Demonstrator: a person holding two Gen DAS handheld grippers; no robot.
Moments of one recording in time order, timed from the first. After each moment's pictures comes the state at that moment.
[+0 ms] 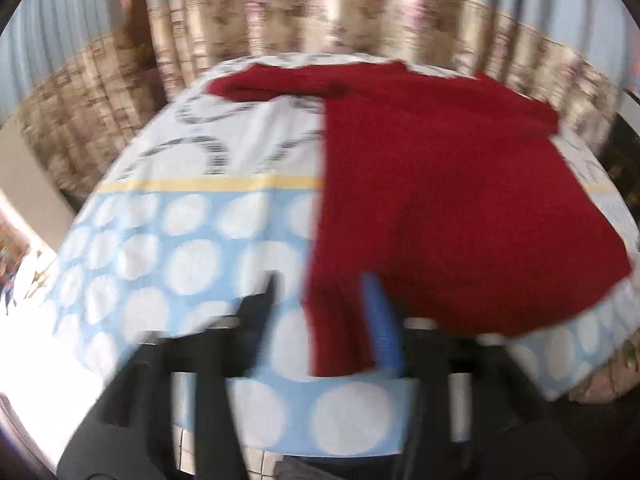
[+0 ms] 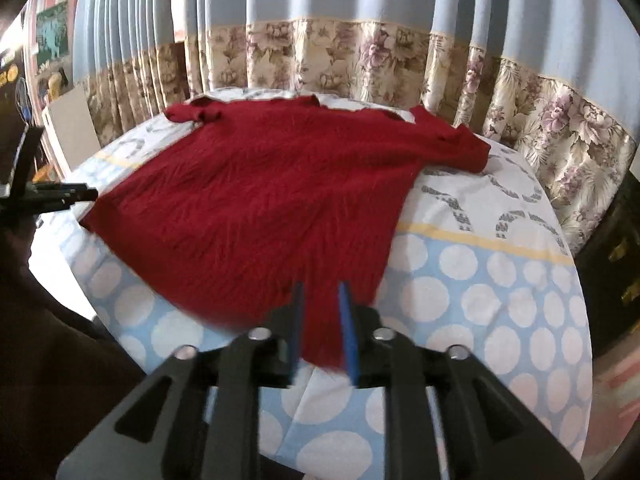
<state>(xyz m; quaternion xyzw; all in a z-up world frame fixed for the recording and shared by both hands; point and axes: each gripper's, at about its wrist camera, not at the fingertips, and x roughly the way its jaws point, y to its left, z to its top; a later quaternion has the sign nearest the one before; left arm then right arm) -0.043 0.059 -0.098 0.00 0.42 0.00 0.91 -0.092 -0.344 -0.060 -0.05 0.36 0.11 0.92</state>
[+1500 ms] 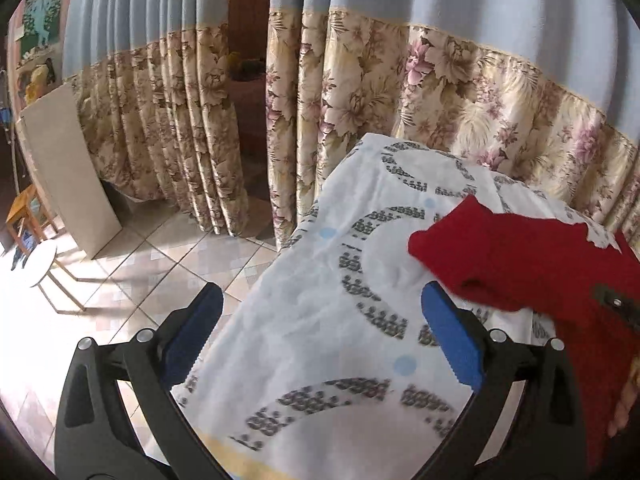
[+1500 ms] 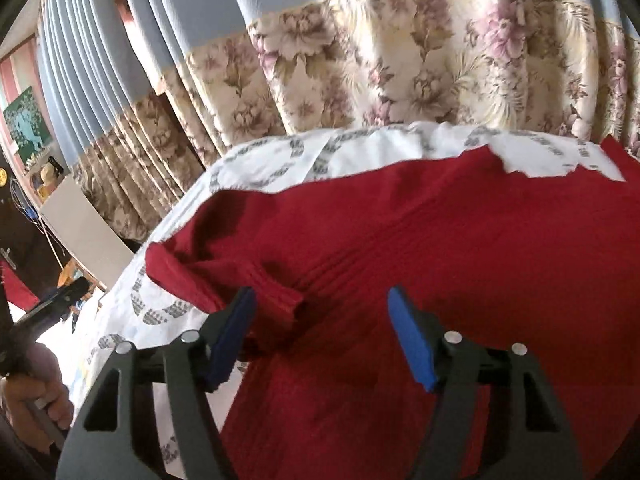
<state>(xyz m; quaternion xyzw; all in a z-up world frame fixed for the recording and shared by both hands) 0.193 0.274 -0.091 -0.08 0.34 0.11 0.93 0.259 -0.053 -0.104 0.09 0.38 0.16 0.91</state>
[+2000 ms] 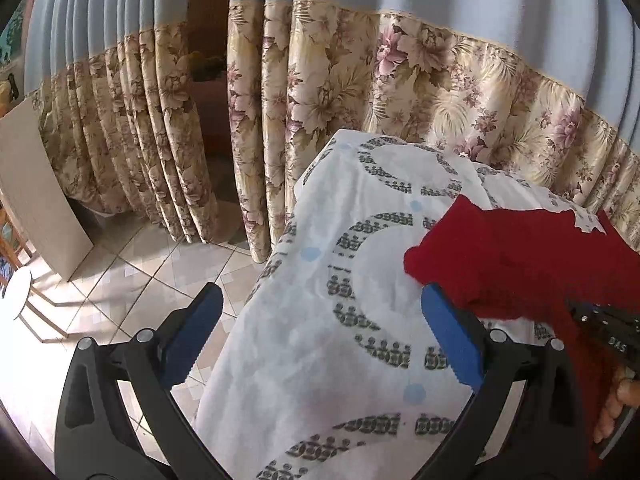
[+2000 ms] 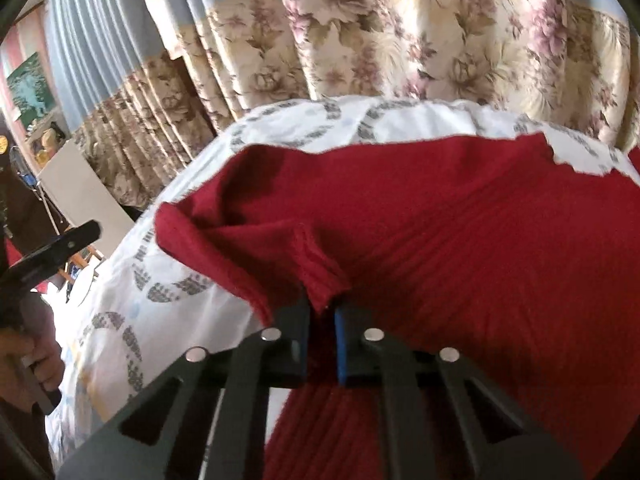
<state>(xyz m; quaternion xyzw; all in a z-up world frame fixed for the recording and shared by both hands) 0.229 0.282 -0.093 -0.06 0.35 0.05 0.93 0.257 -0.006 -0.115 0.05 0.40 0.17 0.90</state>
